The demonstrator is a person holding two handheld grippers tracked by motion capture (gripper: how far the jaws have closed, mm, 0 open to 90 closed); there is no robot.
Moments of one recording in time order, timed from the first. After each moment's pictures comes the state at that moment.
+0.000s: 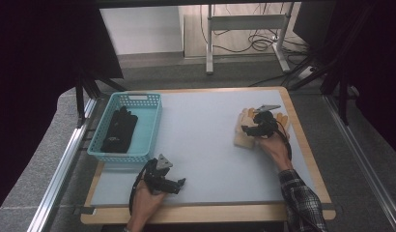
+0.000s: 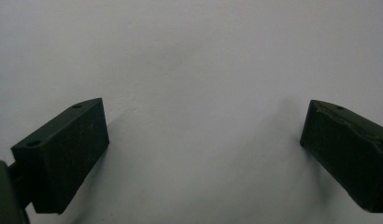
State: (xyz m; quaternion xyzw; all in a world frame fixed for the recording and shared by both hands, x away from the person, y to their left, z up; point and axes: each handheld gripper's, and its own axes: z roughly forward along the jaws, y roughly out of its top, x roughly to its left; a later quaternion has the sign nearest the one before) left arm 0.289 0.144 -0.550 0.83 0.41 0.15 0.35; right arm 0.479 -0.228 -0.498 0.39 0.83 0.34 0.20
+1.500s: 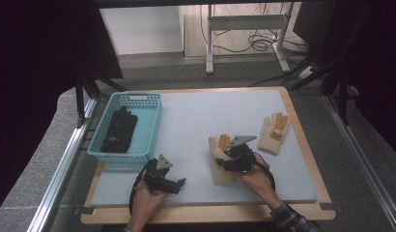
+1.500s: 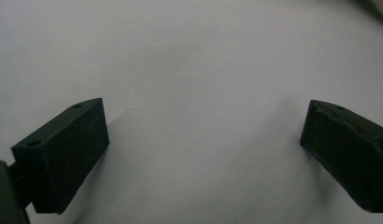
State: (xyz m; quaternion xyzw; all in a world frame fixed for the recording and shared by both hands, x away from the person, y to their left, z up) left arm 0.289 0.144 -0.550 0.83 0.41 0.15 0.35; right arm 0.353 -0.147 -0.503 0.31 0.87 0.37 0.10
